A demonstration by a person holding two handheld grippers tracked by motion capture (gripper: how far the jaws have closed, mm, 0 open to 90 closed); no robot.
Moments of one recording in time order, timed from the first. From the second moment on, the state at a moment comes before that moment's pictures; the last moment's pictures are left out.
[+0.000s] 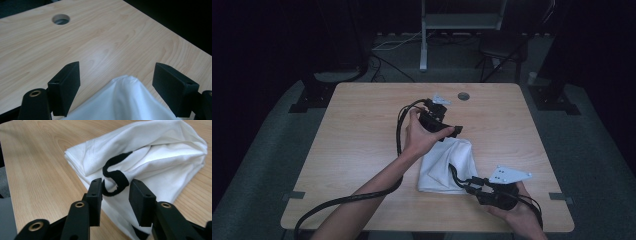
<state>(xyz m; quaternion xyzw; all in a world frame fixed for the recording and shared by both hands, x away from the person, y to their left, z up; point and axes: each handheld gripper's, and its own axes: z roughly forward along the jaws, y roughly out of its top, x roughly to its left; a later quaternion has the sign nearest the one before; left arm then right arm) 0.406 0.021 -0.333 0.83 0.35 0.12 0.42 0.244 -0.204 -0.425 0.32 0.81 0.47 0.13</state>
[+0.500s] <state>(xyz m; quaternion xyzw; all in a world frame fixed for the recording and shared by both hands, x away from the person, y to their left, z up) 0.391 0.099 -0.338 0.81 0.36 0.12 0.44 0.240 -0.236 -0.426 0.35 0.80 0.47 0.14</state>
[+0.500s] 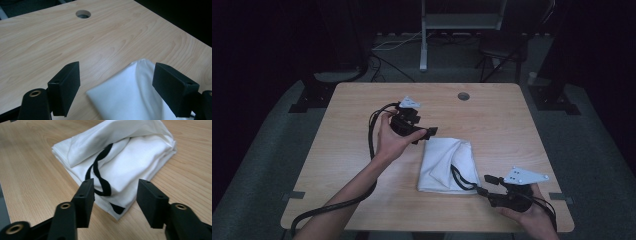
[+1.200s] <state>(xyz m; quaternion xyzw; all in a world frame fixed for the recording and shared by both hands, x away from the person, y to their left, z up) 0.336 0.208 -0.363 0.75 0.39 0.16 0.50 0.243 -0.255 -0.423 0.40 0.76 0.48 0.19</state>
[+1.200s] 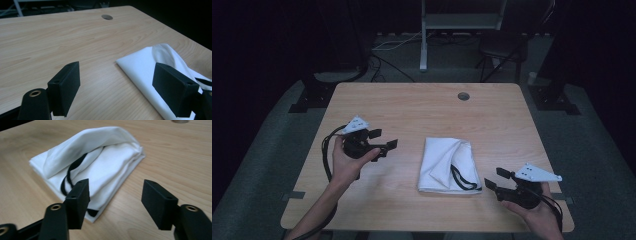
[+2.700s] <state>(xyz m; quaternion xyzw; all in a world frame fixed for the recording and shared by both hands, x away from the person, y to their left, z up) 0.251 0.299 -0.418 0.71 0.41 0.27 0.50 0.251 -0.249 -0.398 0.42 0.72 0.51 0.22</state>
